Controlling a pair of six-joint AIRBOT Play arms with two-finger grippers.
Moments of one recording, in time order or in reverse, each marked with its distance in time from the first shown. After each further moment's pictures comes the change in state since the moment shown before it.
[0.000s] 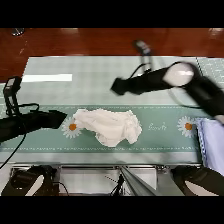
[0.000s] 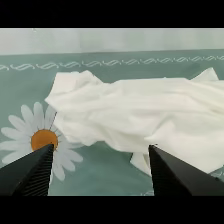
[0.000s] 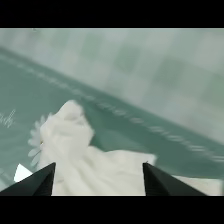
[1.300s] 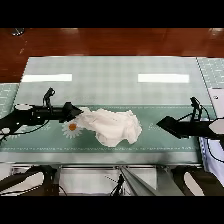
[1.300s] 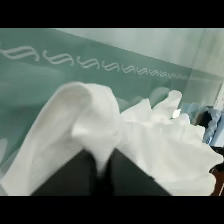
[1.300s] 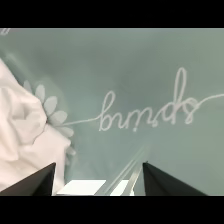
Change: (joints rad) left arm 0.244 -0.805 -0.081 -0.854 0.106 0.633; right arm -0.521 0.459 -0.835 0.105 0.068 -0.064
